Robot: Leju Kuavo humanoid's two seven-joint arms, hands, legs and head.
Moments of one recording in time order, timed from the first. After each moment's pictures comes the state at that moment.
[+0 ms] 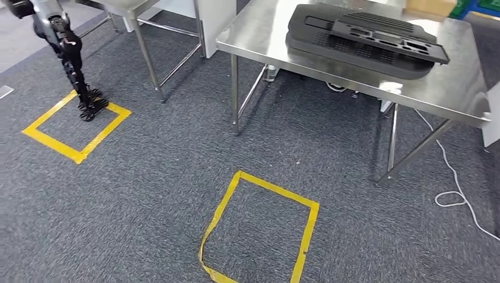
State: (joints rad) left arm -0.06 -0.14 0.97 -0.21 -1.13 0.23 -0.31; right arm -0.01 0.12 -0.35 -0.19 0.80 -0.26 -0.09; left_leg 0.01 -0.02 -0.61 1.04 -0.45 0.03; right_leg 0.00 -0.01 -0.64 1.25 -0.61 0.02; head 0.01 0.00
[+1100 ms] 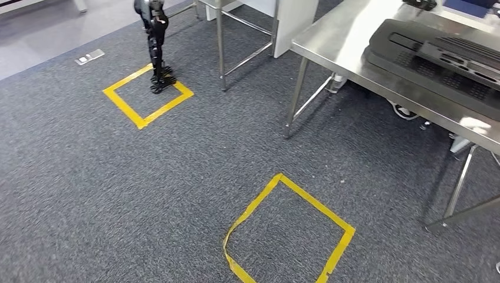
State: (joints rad) left arm -0.06 -0.14 0.97 -0.21 -1.13 0.24 -0.31; right arm -0.01 0.12 -0.35 -0.19 0.82 -0.26 -0.09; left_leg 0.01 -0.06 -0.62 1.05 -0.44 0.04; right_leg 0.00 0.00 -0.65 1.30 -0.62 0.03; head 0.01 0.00
